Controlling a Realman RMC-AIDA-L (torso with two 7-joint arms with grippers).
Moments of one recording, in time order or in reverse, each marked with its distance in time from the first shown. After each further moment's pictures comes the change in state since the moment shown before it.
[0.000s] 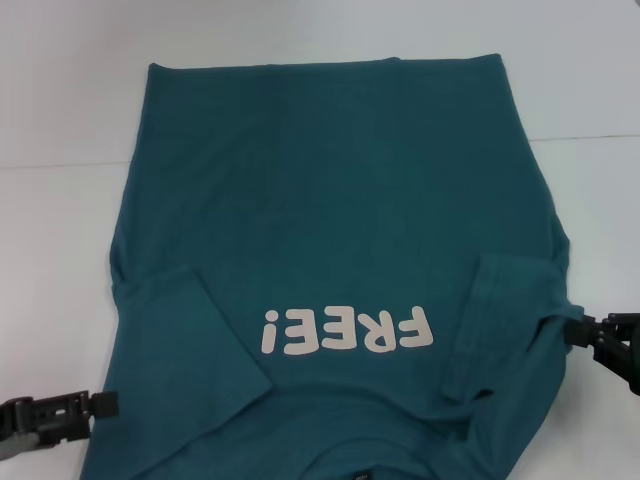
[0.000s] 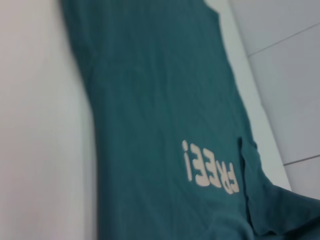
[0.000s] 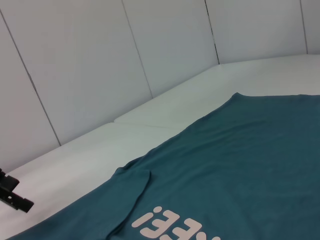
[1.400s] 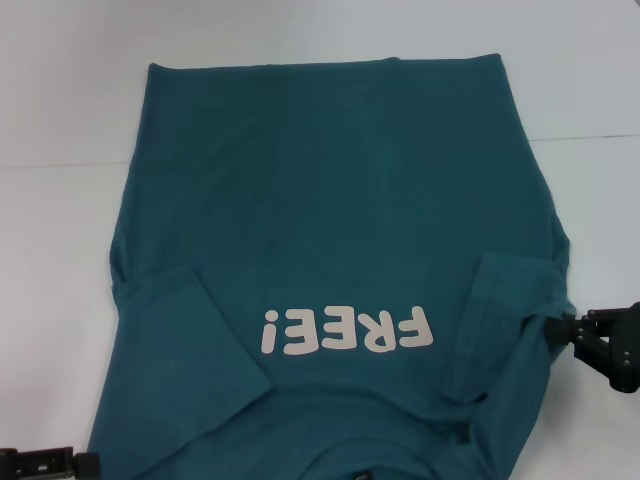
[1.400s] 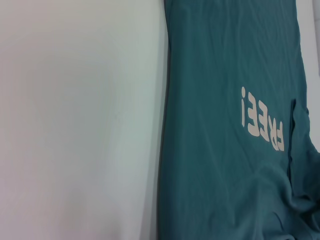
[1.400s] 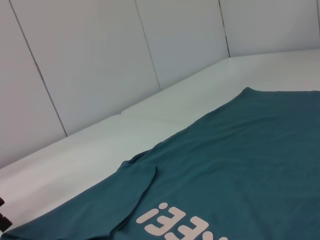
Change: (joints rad) left arm 0.011 0.013 0.015 -0.037 0.149 0.045 -0.148; right arm 0.028 0.003 -0.035 0.011 -0.010 0.030 -0.007
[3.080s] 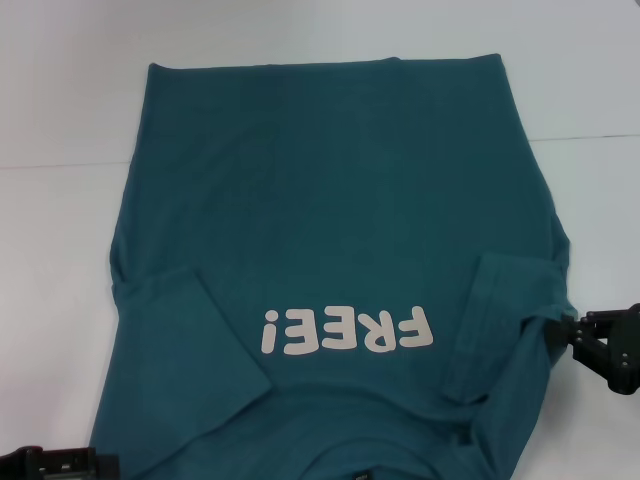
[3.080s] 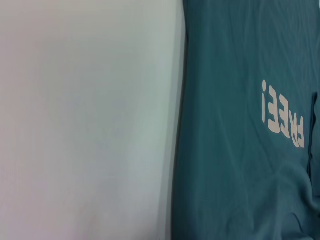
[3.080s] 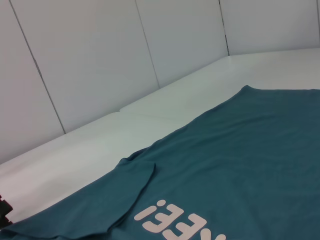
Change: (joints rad) left arm -0.037 -0.002 0.038 0.061 0.028 -0.077 -0.019; right arm 0.000 -0.004 -0.005 0.016 0.000 0.013 -0.016
